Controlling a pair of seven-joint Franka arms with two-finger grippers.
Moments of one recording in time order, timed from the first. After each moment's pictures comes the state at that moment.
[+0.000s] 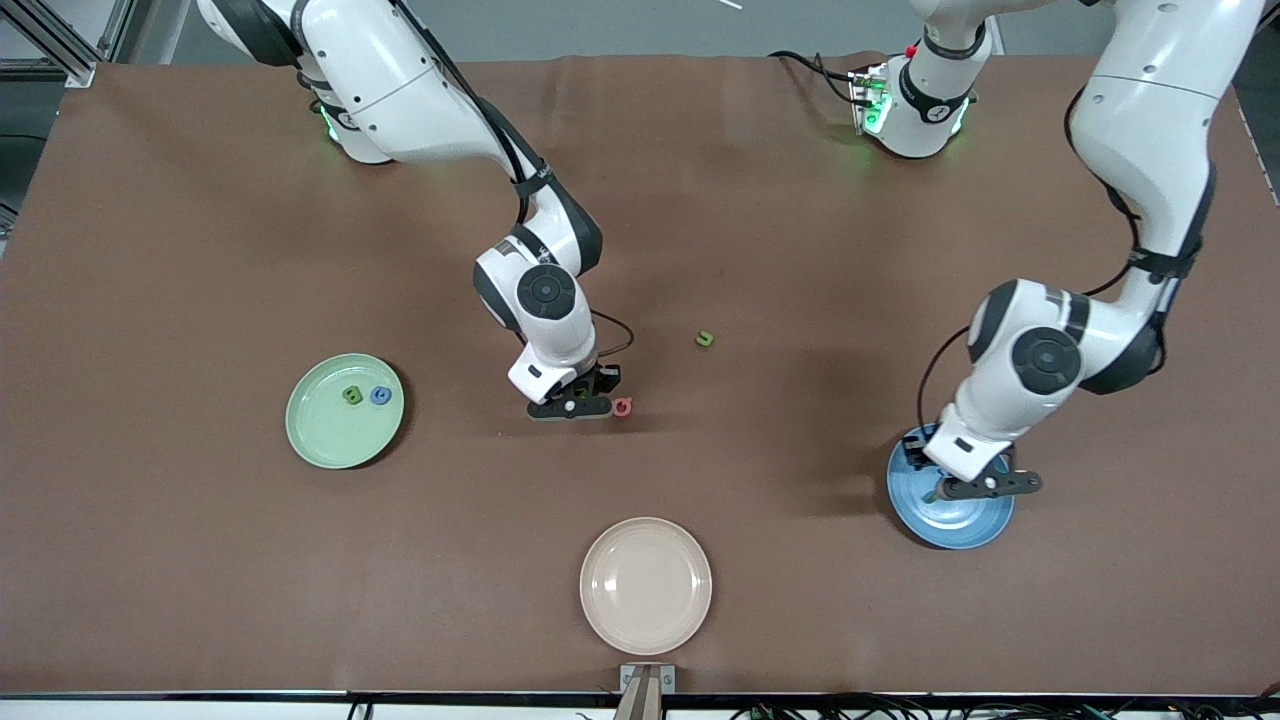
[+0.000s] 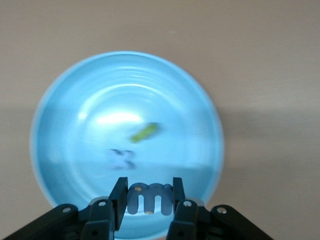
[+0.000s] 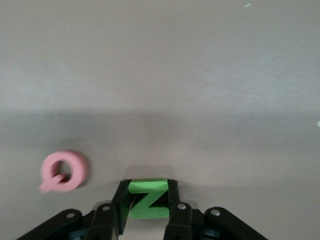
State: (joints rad) left arm 0.21 0.59 -0.37 -1.80 0.40 2.43 -0.40; right arm 0.63 0.73 0.01 -1.68 -0.06 2.46 0.66
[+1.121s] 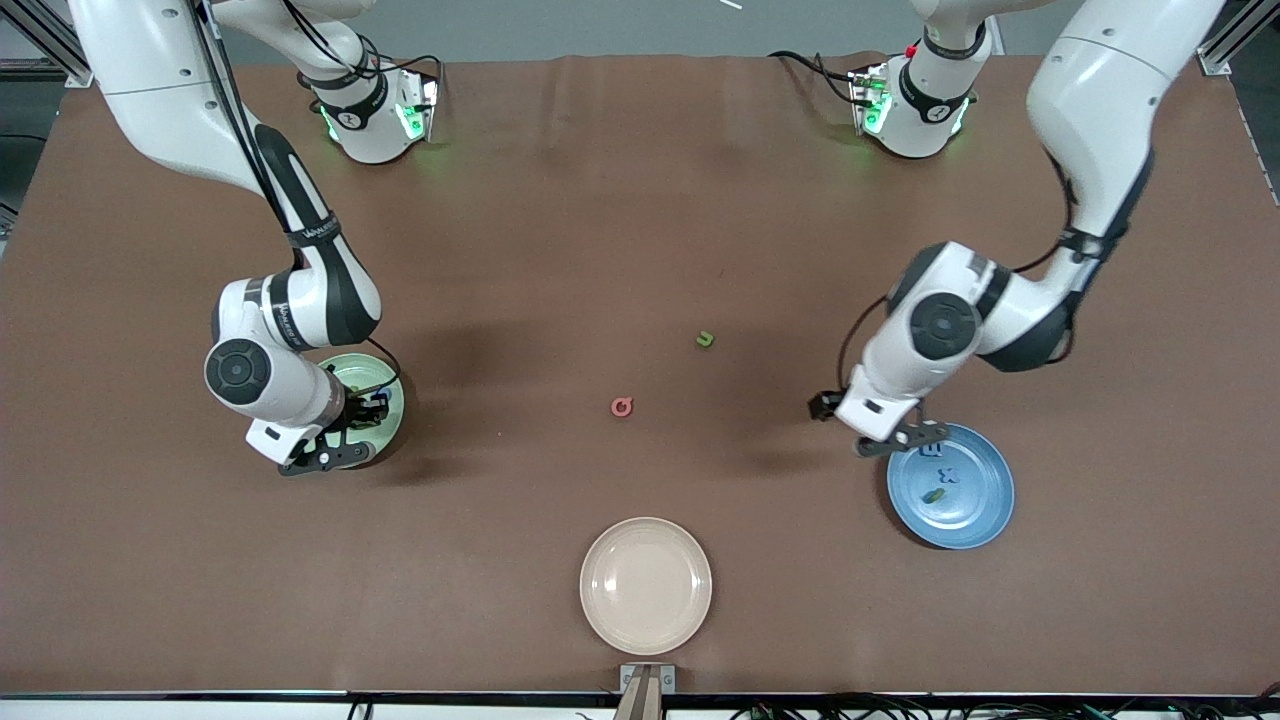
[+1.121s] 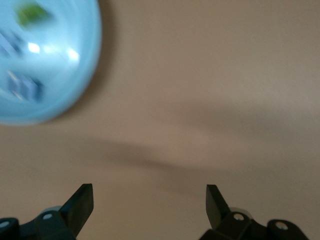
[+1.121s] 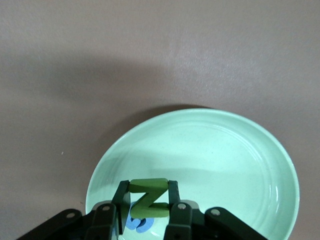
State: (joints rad) left arm 0.12 0.56 -0.59 -1.87 0.40 2.28 -0.89; right arm 0.13 0.52 0.00 -1.90 -0.06 2.32 -0.04
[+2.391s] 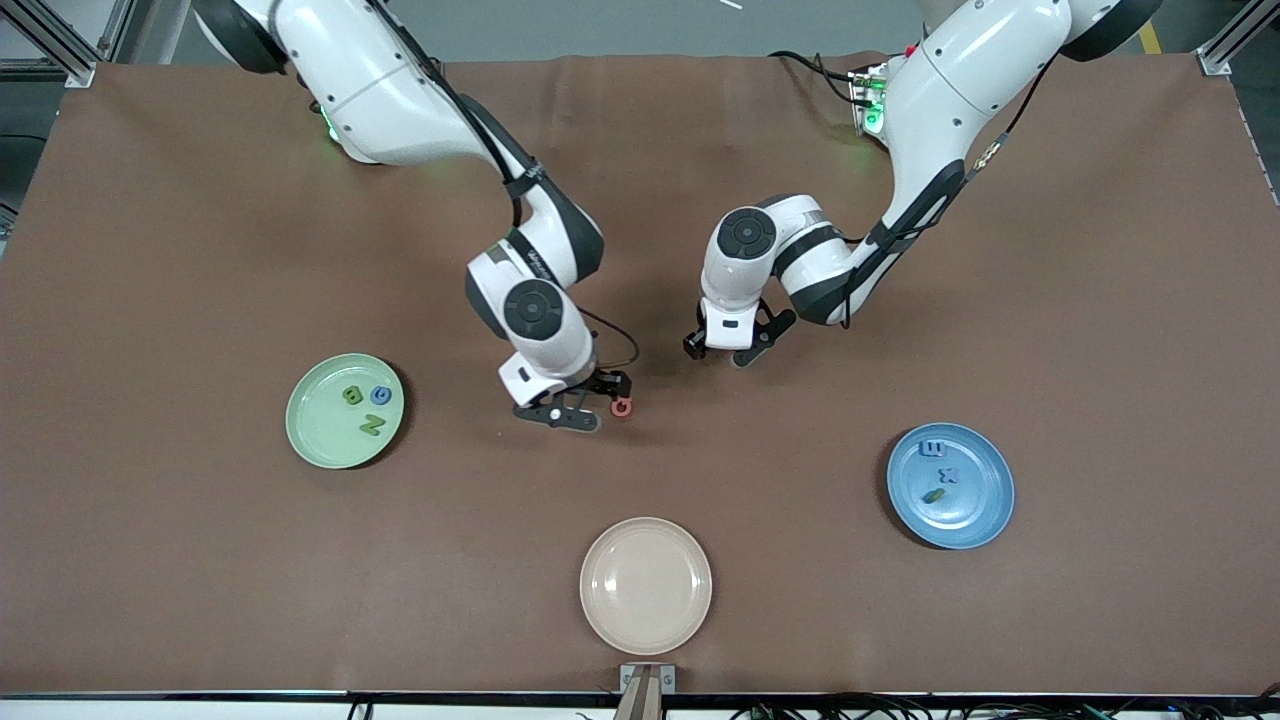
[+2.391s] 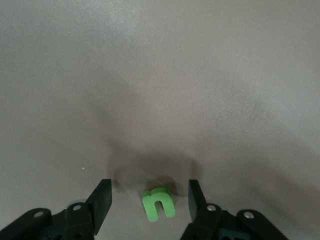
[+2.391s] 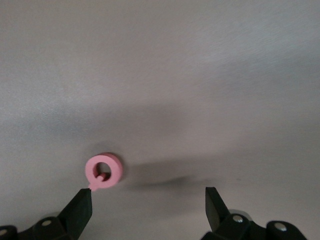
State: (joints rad) left arm -0.15 0.66 -0.59 -2.00 0.56 2.53 -1.83; right arm 0.59 0.78 0.09 -1.53 -0.01 2.34 0.87
